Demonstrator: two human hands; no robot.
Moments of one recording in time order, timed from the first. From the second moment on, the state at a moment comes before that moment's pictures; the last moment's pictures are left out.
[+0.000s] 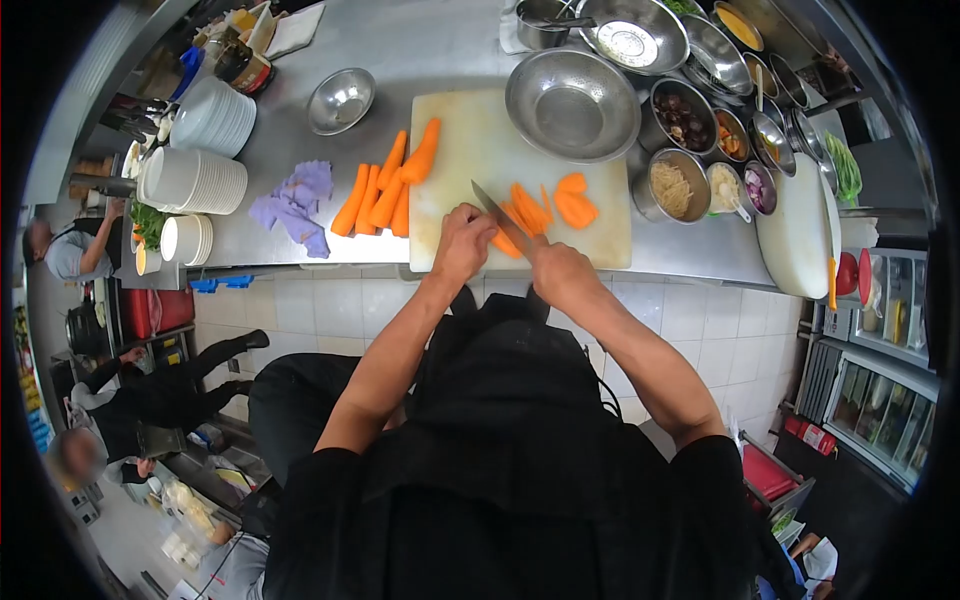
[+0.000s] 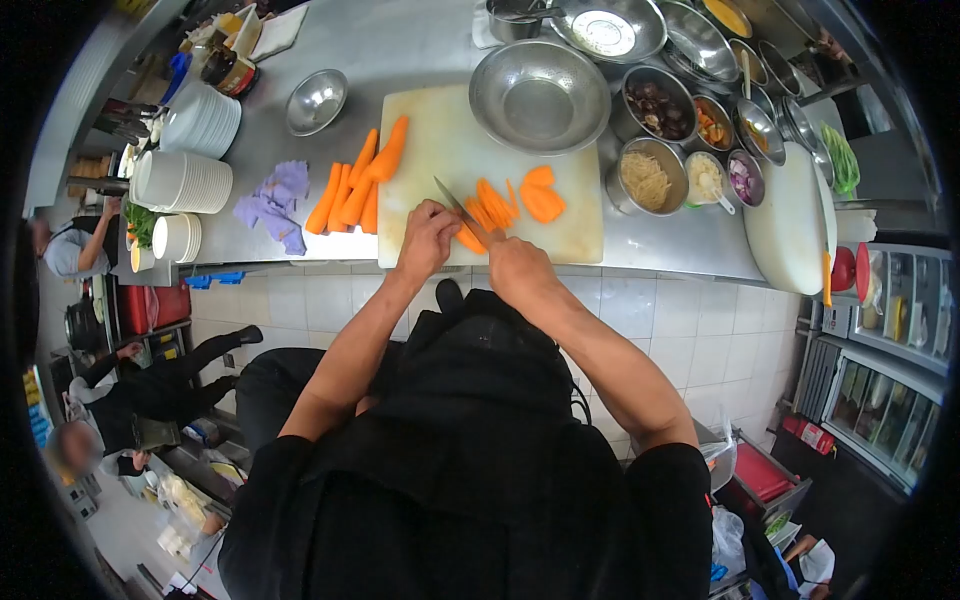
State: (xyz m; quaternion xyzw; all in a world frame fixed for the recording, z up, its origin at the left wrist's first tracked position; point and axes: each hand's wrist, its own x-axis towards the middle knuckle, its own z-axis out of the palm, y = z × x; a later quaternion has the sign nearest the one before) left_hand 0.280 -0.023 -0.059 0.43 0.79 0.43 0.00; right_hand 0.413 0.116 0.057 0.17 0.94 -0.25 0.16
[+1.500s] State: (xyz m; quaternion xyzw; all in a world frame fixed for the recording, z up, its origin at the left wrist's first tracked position) left_hand 0.285 -0.037 -0.064 0.46 0.78 0.43 -0.04; right_hand 0.408 0.090 0.027 0.20 0.93 -0.29 0.12
